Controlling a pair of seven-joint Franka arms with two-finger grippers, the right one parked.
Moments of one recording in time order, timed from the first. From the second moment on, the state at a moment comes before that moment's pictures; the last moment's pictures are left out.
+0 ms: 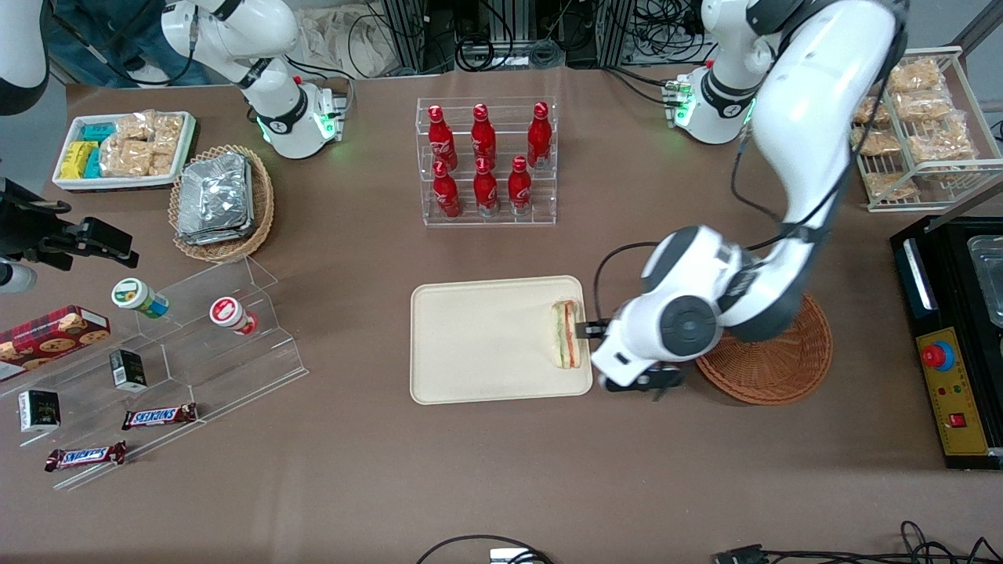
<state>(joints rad) -0.05 0.68 -0.52 -1.29 0.14 1.68 -0.63</state>
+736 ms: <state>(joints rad) 0.31 0.29 -0.51 -1.27 0.15 1.33 -0.16</state>
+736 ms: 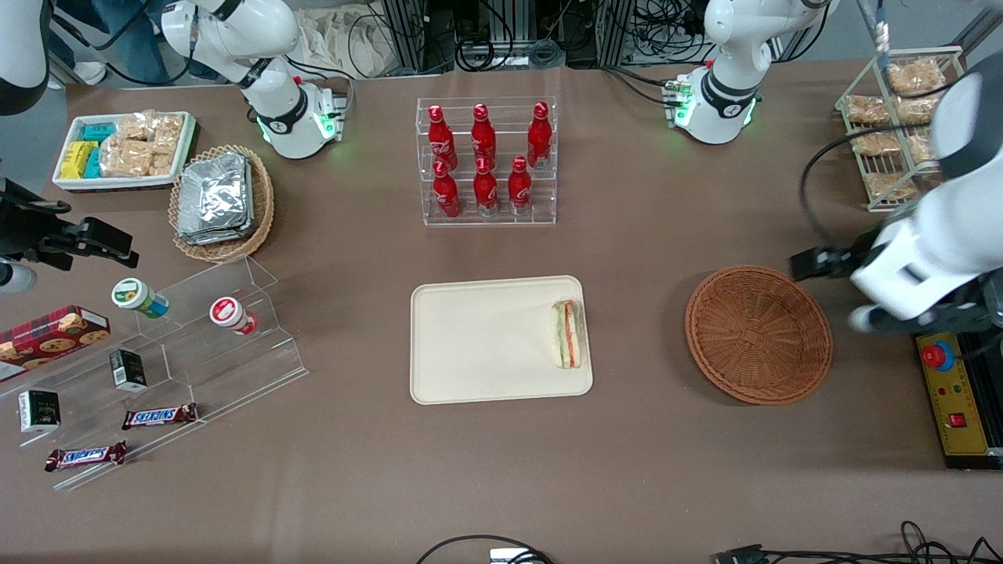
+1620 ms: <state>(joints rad) 0.34 0.22 -0.51 -1.34 0.15 1.21 -0.15</state>
